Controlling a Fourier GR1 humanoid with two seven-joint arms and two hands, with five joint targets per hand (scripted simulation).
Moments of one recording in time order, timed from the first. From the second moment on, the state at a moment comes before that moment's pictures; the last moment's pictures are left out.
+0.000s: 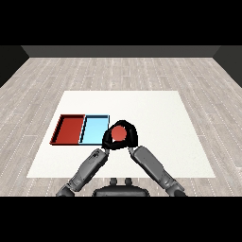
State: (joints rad) left arm -0.36 0.02 -0.53 -1.24 0.35 0.48 -0.31; right arm -0.45 -0.01 0.57 -1.47 -0.27 -0.56 -0.38
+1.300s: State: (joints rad) left arm -0.37 0.01 -0.54 -1.19 0.39 0.60 -0.50; right arm -0.43 0.00 0.53 -1.50 -0.19 -0.50 -0.22
